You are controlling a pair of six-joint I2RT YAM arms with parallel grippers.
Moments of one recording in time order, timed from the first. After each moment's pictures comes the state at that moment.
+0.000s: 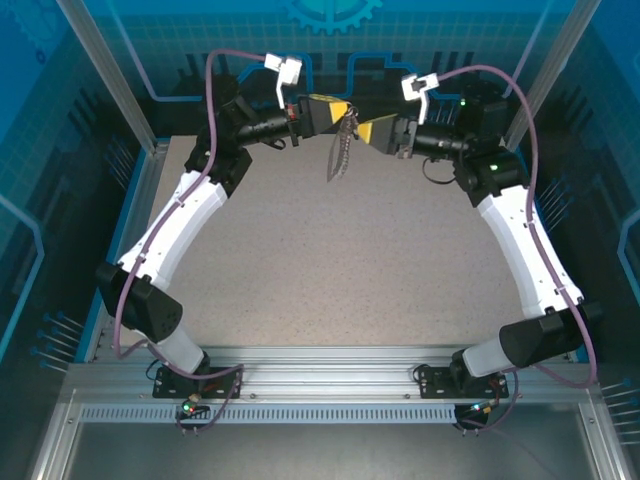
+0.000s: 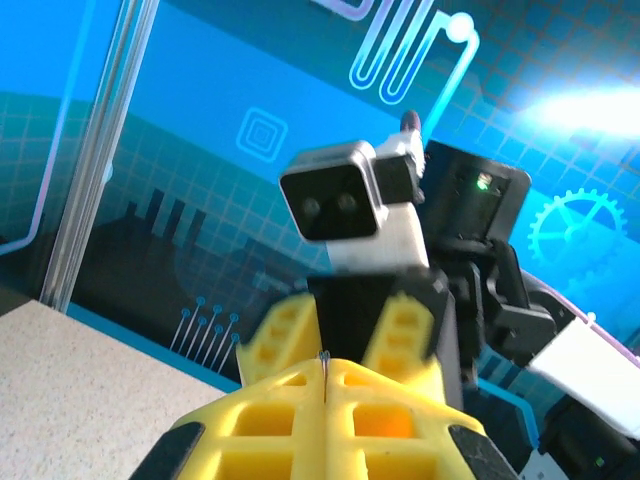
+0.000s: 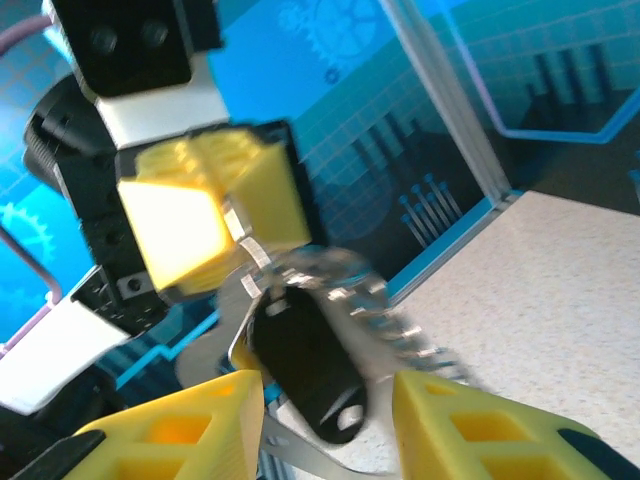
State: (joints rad) left arm -0.38 1.65 1.77 0.17 0.92 -0.67; right arm 0.29 1.46 1.70 -0.37 -0.92 0.49
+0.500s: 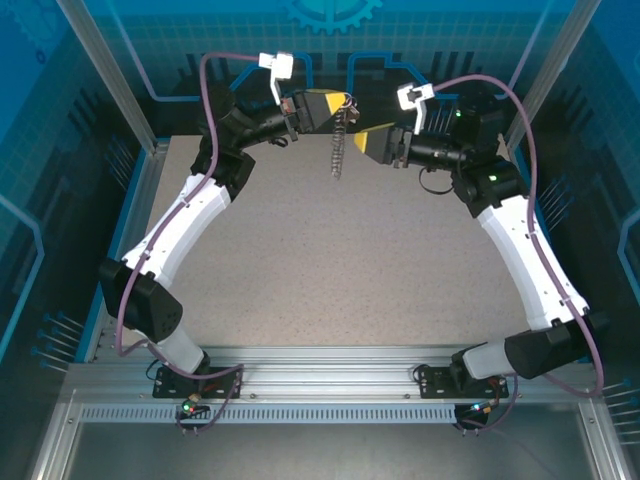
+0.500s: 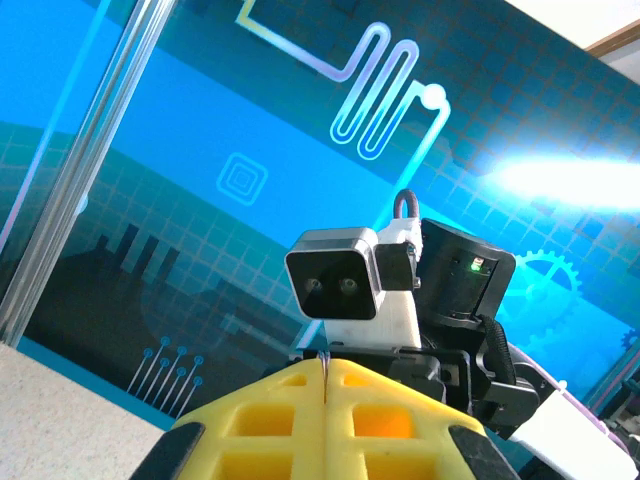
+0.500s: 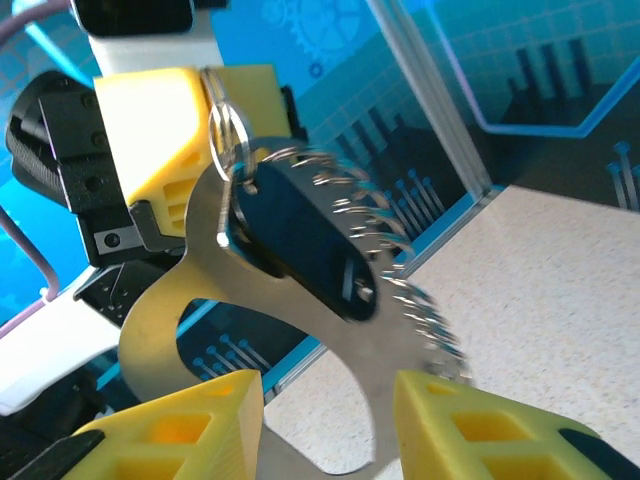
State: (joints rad) left arm -0.38 1.65 1.70 0.40 0.88 -0.88; right arm 0.29 1.39 1.63 -0.38 -0.84 0.47
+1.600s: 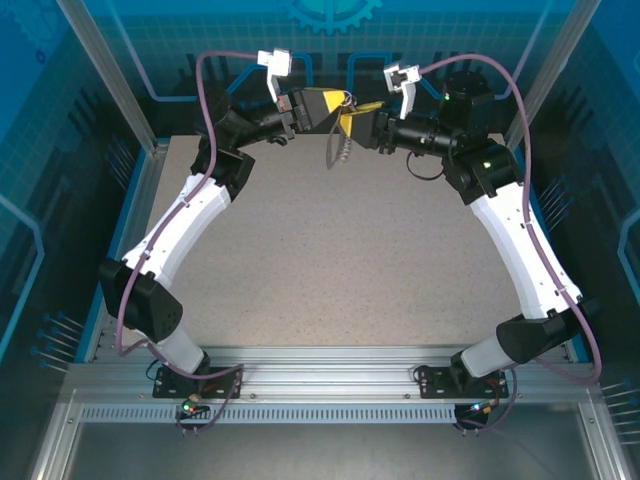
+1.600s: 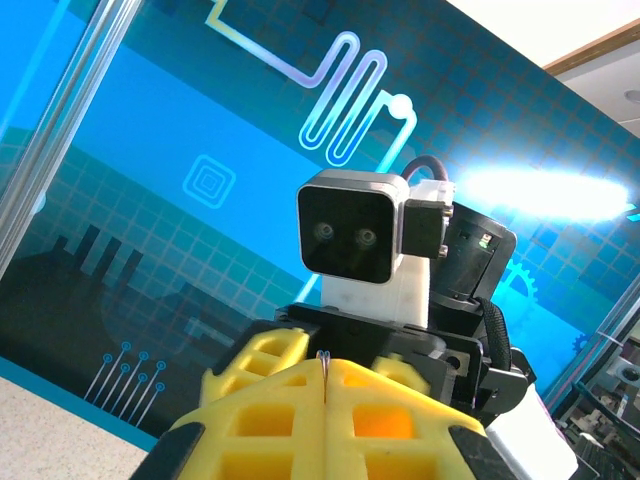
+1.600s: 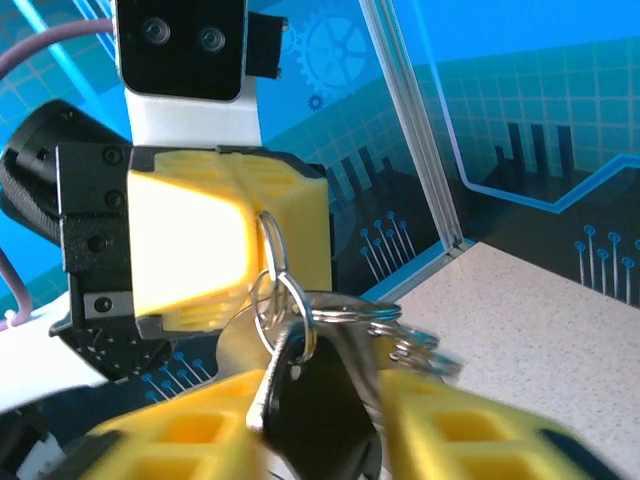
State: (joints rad) left arm -0.38 1.65 1.71 0.48 0.91 -0.98; right arm 0.40 1.50 1.86 -0.47 -0.71 0.32
